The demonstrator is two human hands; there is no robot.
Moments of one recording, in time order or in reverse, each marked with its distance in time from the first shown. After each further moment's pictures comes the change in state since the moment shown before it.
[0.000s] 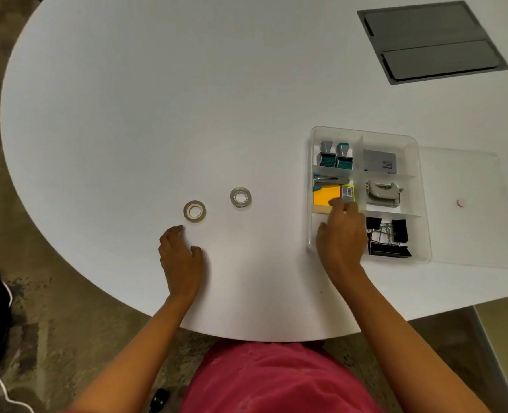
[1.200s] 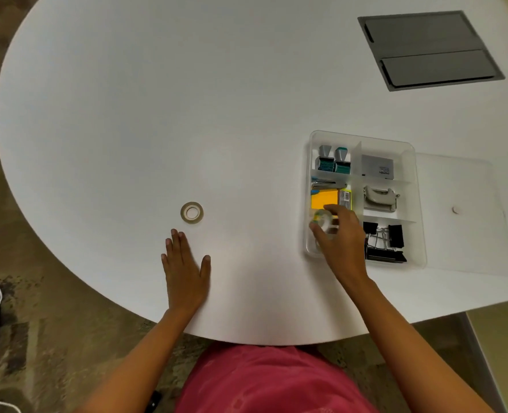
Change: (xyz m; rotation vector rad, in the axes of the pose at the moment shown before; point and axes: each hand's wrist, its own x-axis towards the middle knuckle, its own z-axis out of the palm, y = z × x) left_hand -0.016 -0.027 0.018 0.265 -0.196 0.107; right_hand 0.004 0.028 0.011 0.610 -0.015 -0.136
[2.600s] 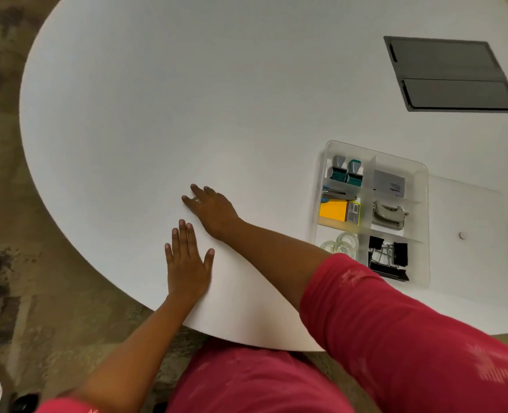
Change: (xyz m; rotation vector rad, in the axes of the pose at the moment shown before) left_hand 0.004 -0.004 0.011 0.159 0.030 -0.027; right_hand 0.019 -0.123 0.187 -0.677 -0.699 -0.772
